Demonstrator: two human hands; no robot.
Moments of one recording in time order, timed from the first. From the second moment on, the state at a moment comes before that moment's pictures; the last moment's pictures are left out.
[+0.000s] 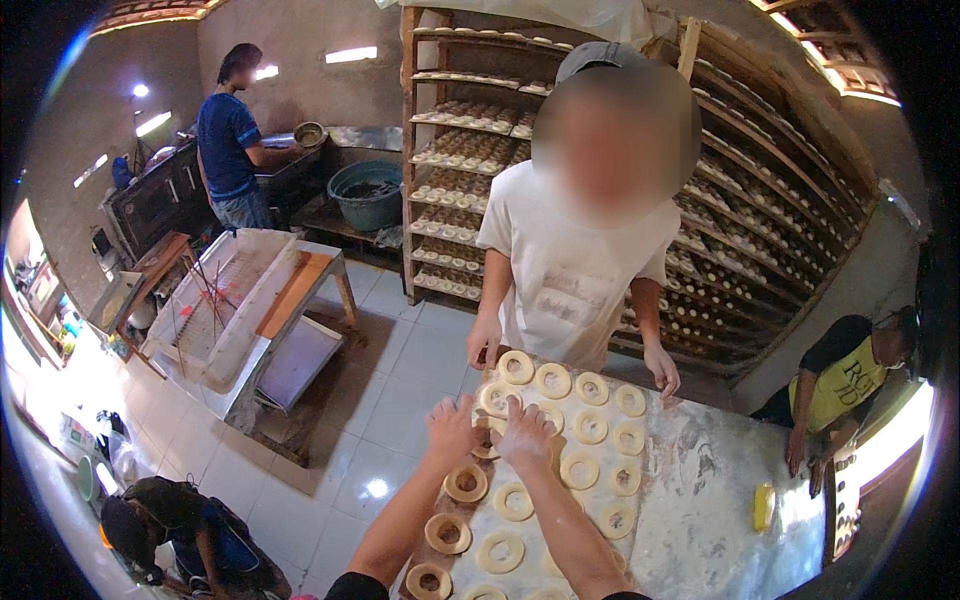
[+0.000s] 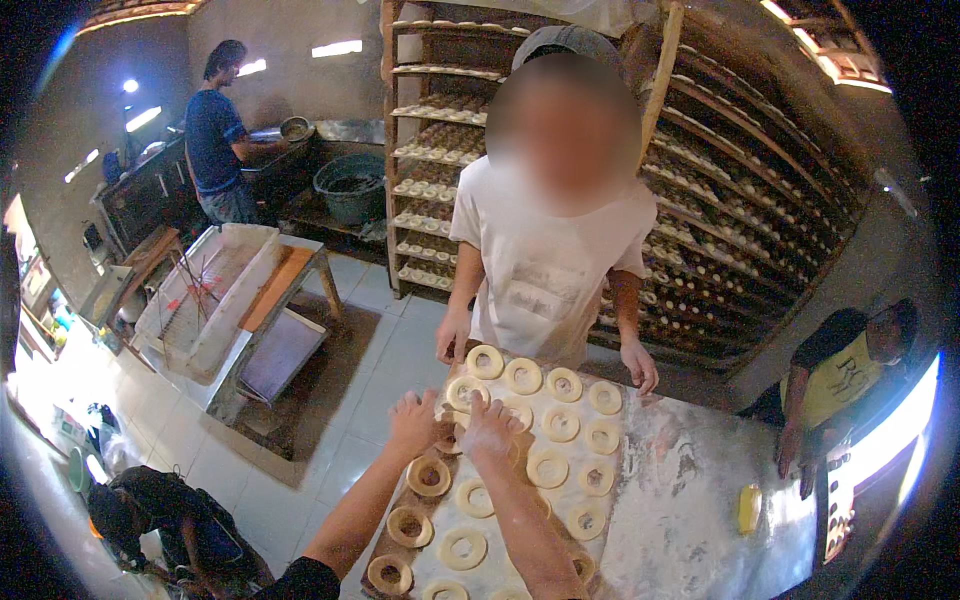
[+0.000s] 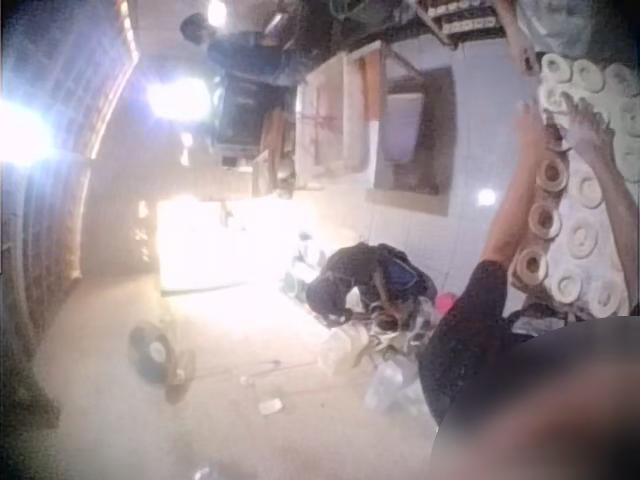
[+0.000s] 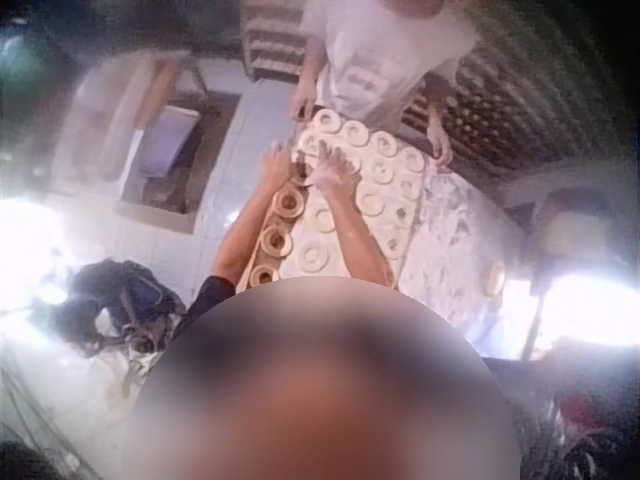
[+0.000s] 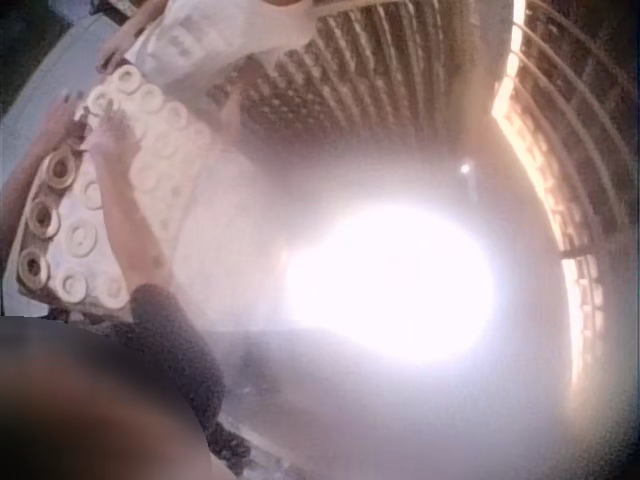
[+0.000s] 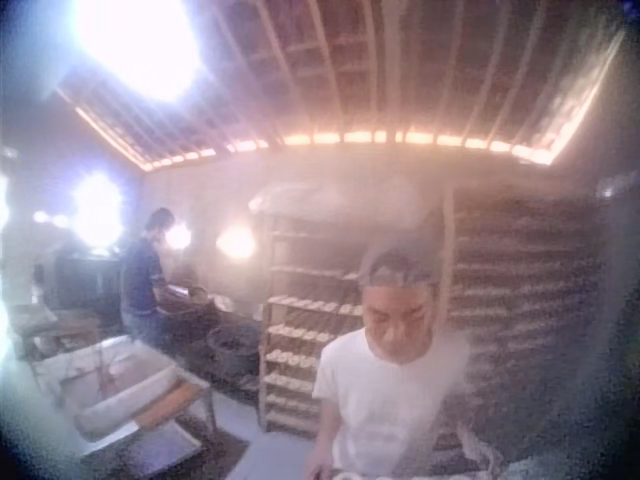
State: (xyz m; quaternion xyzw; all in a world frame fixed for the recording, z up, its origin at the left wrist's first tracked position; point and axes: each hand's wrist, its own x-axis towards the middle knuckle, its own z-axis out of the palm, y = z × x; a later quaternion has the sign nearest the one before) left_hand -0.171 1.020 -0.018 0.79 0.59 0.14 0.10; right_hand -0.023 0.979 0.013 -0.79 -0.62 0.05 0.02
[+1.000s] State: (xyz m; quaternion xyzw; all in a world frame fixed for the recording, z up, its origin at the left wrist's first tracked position) left_hand -0.302 0.592 -0.138 0.22 0.73 0.55 0.33; right_hand 0.247 0.483 0.020 -0.75 -0.46 0.13 0.45
